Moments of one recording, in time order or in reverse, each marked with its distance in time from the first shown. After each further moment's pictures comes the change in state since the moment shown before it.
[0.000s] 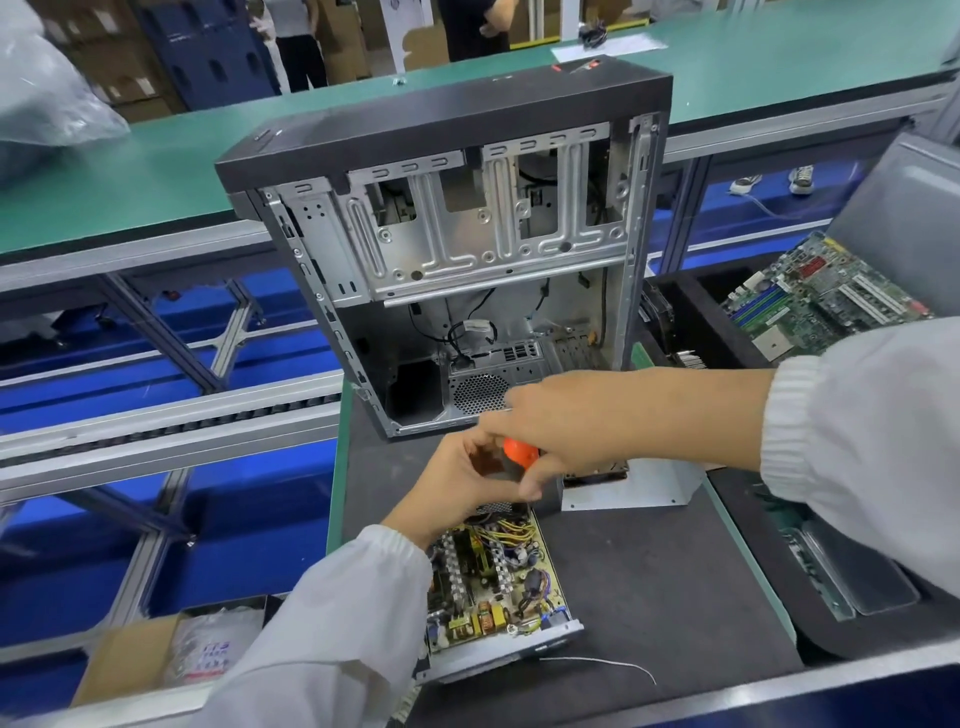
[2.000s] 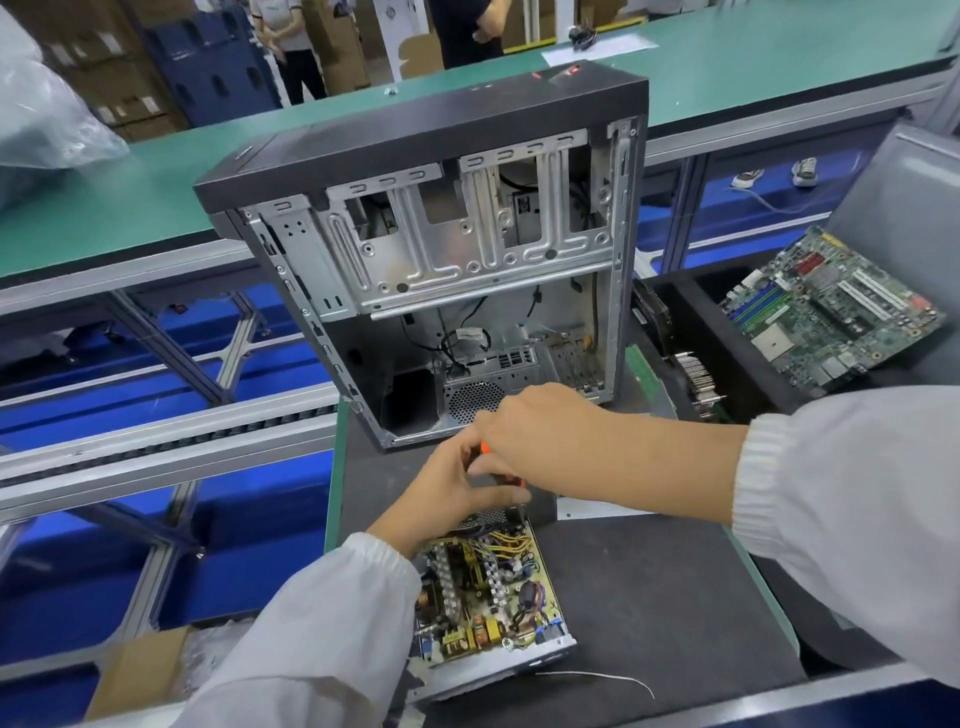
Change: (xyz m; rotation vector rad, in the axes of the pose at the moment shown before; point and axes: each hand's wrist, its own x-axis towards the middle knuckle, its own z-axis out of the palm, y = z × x) left_hand 0.006 0.004 -0.006 0.197 -0.022 0.019; right_hand 0.013 -0.011 0.013 -0.062 0.170 0.229
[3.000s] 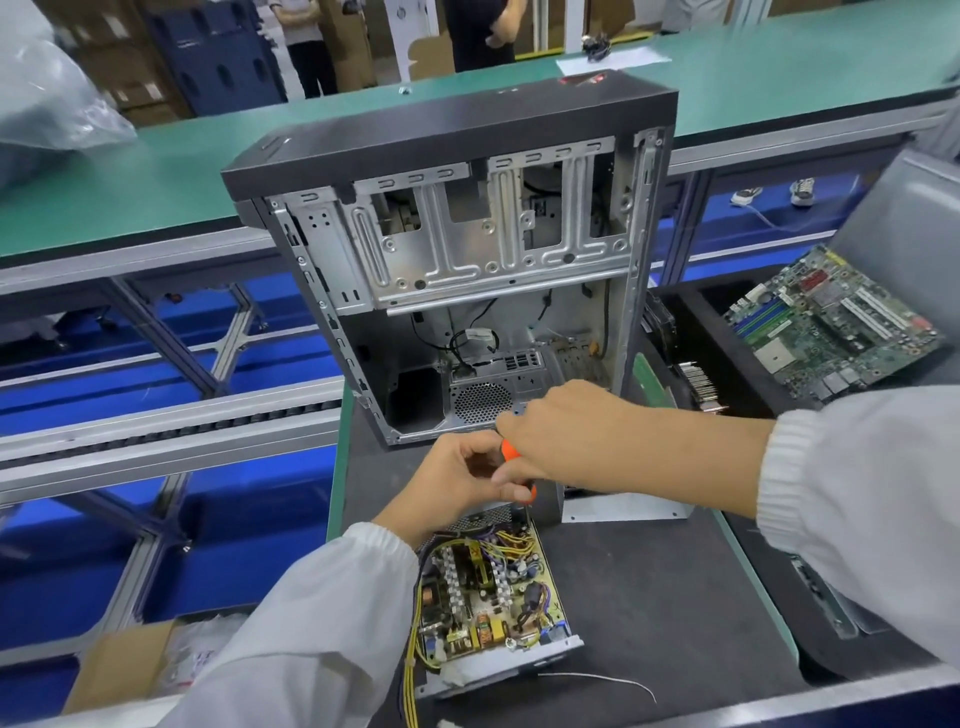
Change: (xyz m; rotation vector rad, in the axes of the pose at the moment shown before) left_hand 0.001 -0.004 -0.006 -0.067 -0.011 0.062; right_hand -0.003 0.012 0.007 -0.182 0.008 -0.113
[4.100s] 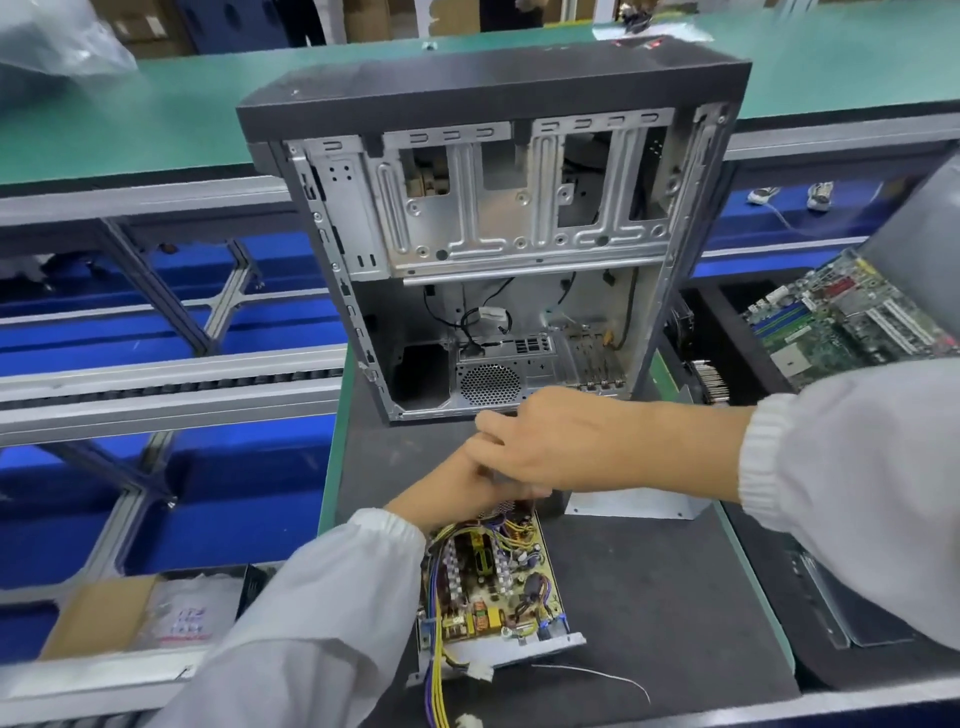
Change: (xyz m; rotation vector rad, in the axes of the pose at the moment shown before) left_hand -0.001 0.001 0.006 0.184 -0.091 -0.118; right_hand 0.010 -0.008 -0.001 -0.261 0.103 -0.376
